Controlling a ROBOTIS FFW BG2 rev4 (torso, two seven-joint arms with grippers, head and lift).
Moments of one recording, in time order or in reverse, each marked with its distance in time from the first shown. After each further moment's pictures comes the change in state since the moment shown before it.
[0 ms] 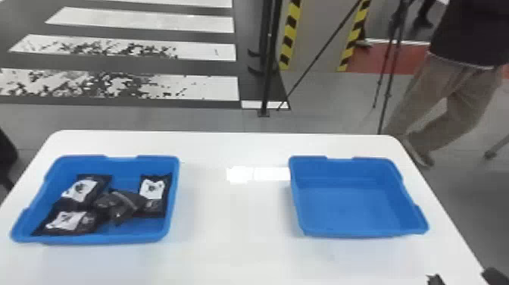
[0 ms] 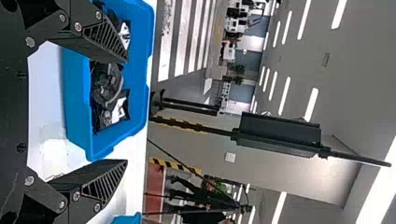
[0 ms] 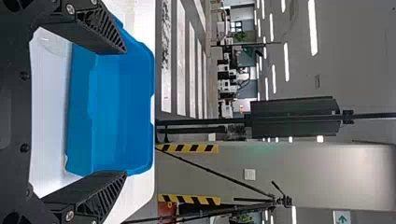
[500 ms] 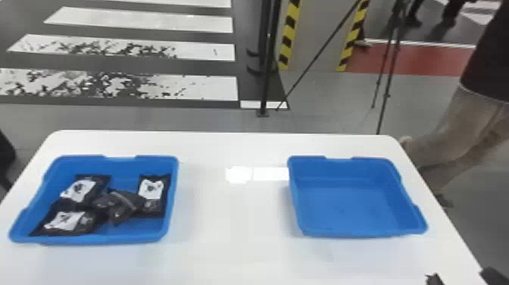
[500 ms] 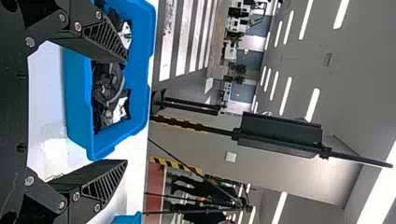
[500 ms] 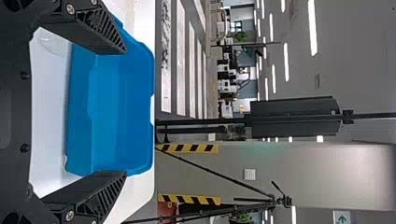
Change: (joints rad) left arm 0.000 0.001 -0.002 0.000 0.002 0.007 0.000; right arm -0.002 0.000 0.000 0.001 0.000 0.000 0.000
